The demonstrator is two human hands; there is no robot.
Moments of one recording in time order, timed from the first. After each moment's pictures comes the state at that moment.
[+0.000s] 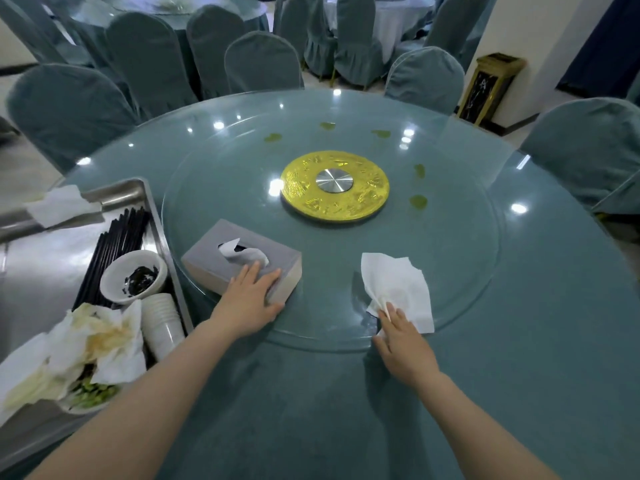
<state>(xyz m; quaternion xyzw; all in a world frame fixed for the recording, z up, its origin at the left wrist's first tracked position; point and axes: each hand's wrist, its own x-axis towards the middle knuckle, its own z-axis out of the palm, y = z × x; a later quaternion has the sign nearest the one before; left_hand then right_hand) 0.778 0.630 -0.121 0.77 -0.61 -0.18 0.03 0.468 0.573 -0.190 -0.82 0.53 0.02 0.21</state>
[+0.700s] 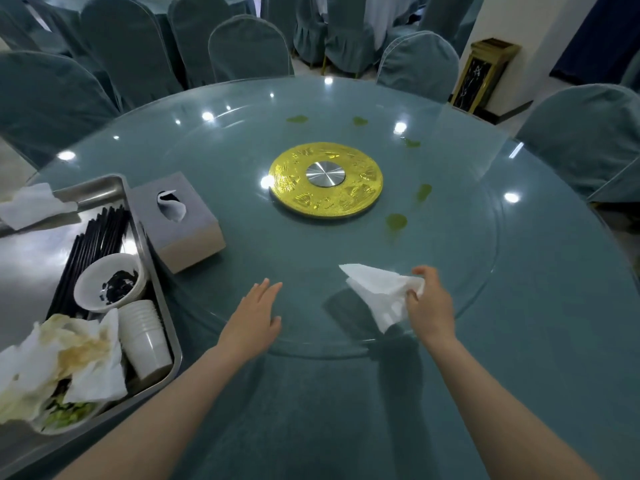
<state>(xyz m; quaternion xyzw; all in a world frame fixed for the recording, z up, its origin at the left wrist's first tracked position) 0.746 0.634 -0.150 0.76 -0.59 -0.24 0.12 0.464 0.516 -0.148 -0.65 0.66 -0.27 0.25</state>
